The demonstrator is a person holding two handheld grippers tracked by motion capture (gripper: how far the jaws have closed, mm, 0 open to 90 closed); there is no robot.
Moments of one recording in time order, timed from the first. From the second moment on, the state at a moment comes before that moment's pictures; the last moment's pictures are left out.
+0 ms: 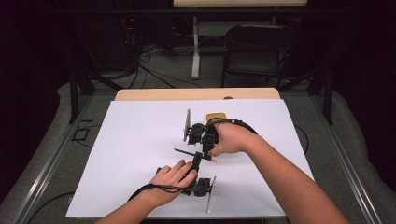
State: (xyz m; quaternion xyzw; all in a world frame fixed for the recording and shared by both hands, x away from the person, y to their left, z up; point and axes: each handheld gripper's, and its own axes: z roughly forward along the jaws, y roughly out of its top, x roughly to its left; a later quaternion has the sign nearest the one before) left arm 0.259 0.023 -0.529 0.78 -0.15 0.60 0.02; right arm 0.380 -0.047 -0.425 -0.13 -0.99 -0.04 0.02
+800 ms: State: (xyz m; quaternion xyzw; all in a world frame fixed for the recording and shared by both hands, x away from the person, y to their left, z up) left arm 0.259 0.024 -0.529 0.78 -0.15 0.61 0.02; right arm 0.379 -0.050 -0.420 -0.13 -0.99 -0.05 0.01
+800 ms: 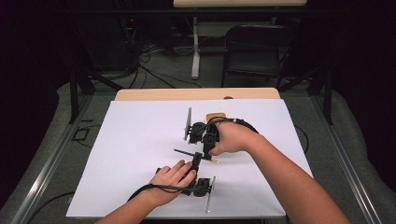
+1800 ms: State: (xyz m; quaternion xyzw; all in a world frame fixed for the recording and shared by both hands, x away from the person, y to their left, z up) left arm 0.262 0.034 -0.529 0.79 -0.14 0.59 0.02; right arm 0.378 -0.067 -0.406 -0.10 -0.99 -0.10 -0.02
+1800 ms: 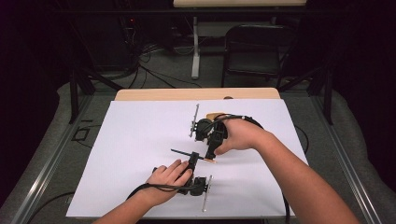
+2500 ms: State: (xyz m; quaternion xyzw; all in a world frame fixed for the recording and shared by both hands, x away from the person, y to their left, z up) left arm 0.276 0.052 -0.509 0.81 -0.11 0.58 0.07; right arm 0.377 -0.089 -0.394 -0.09 -0.99 -0.13 -0.07
